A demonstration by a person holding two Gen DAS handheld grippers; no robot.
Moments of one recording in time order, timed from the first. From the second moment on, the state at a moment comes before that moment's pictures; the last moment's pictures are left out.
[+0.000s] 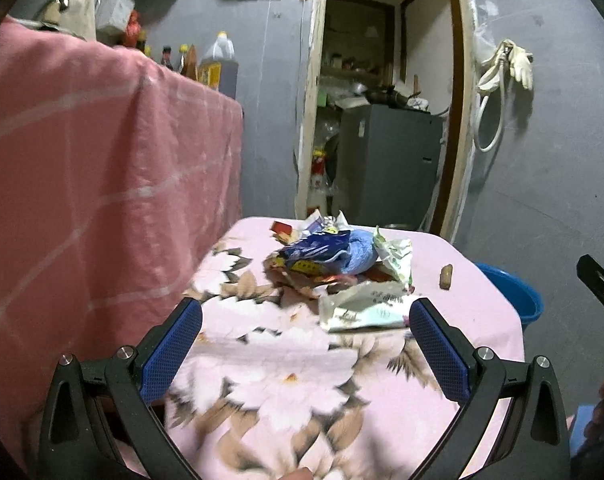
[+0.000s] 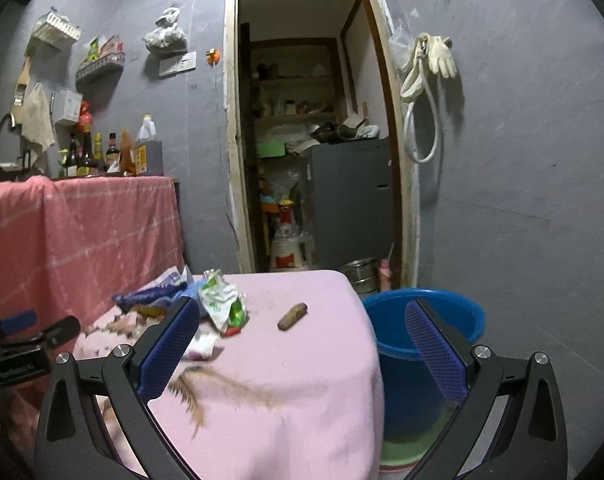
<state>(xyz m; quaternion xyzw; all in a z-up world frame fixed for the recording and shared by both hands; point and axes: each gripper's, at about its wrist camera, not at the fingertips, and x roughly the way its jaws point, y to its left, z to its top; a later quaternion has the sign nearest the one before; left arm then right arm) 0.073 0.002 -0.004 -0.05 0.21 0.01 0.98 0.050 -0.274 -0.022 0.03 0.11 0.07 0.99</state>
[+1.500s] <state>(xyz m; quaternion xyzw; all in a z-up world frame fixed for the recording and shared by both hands) 0.175 0.007 -0.042 -0.13 0.39 -0.15 0.90 0.272 -0.248 -0.096 0.00 0.41 0.15 0.90</state>
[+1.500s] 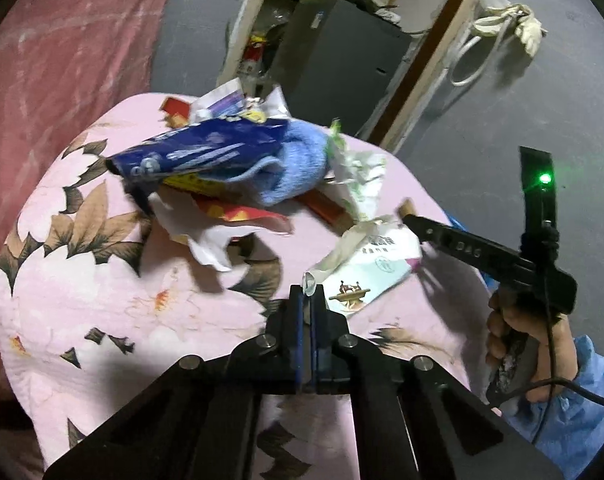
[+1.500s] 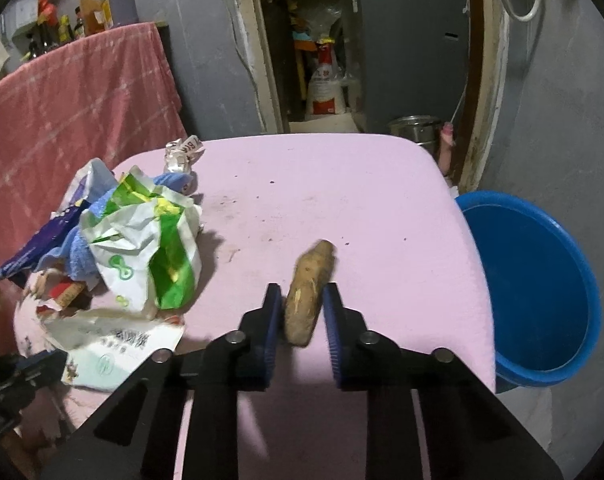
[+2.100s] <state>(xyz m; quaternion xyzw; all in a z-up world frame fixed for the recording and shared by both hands) 0.131 -0.067 -0.001 -0.07 0.24 -0.17 0.95 0.178 -0.297 -0.038 0.06 0.24 0.17 0.96</state>
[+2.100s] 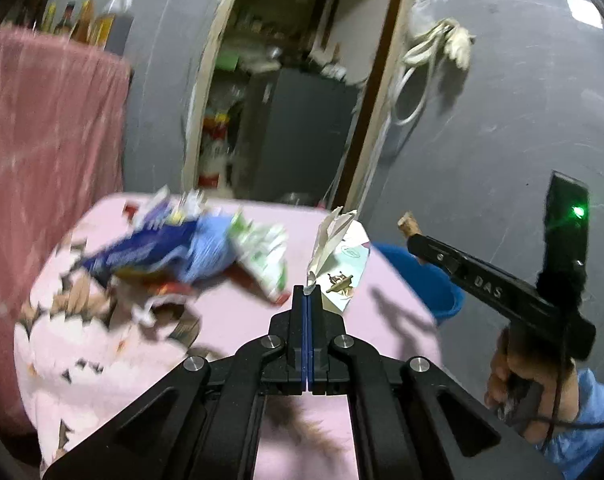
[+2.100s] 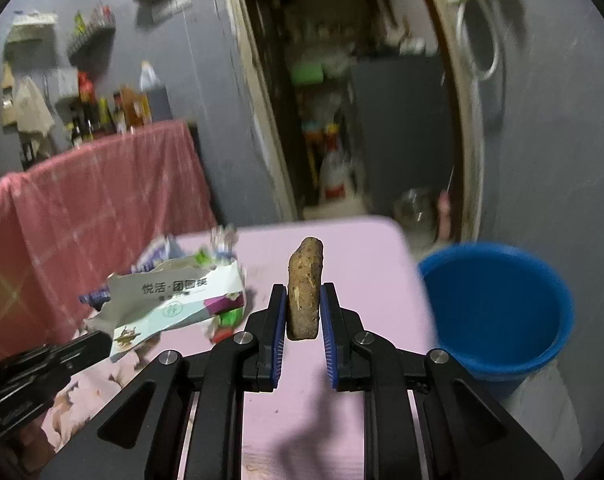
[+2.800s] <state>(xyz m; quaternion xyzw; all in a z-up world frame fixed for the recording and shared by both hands) 0.244 -0.276 0.010 -0.04 0.15 -0.23 0.96 0.191 -0.449 -0.021 0.05 0.06 0.02 1.00</state>
